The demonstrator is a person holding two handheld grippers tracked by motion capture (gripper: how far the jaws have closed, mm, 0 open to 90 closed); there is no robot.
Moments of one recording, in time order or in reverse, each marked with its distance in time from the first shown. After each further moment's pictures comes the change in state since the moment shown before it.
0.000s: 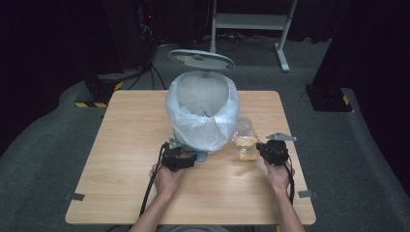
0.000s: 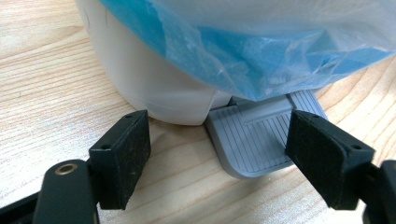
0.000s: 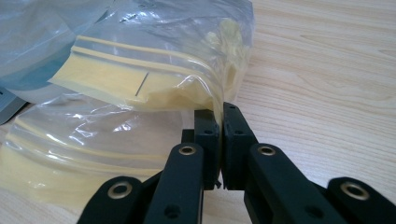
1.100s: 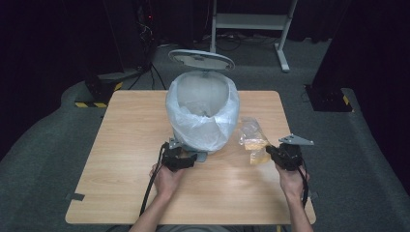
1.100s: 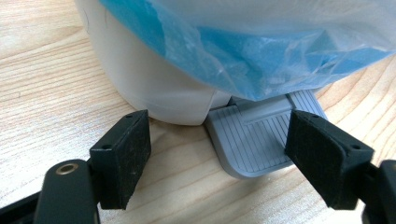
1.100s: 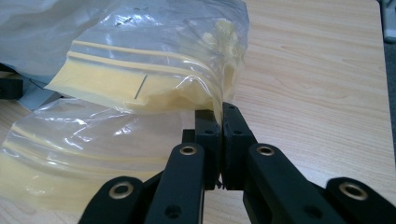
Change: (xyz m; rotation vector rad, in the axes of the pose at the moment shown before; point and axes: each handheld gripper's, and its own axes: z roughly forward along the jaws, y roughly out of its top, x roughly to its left) left arm 0.000 0.000 0.000 -0.001 0.000 0.004; right arm -0.008 0.001 -0.050 -0.029 0.019 -0.018
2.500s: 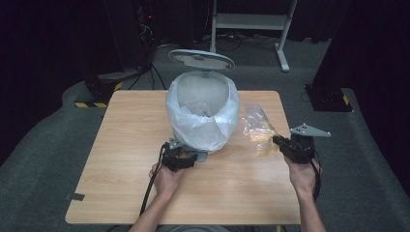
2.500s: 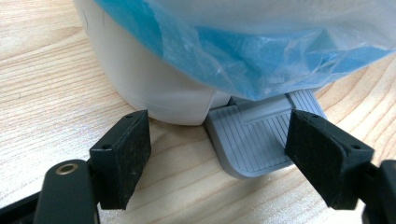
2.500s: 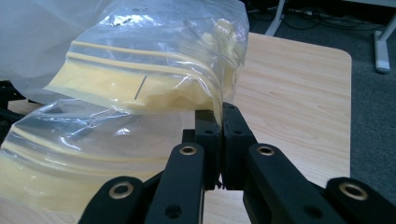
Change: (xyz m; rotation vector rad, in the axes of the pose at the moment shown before) left arm -0.001 0.000 0.000 0.002 0.006 0.008; right arm 0.001 0.041 -0.048 -0.076 0.019 -0.032
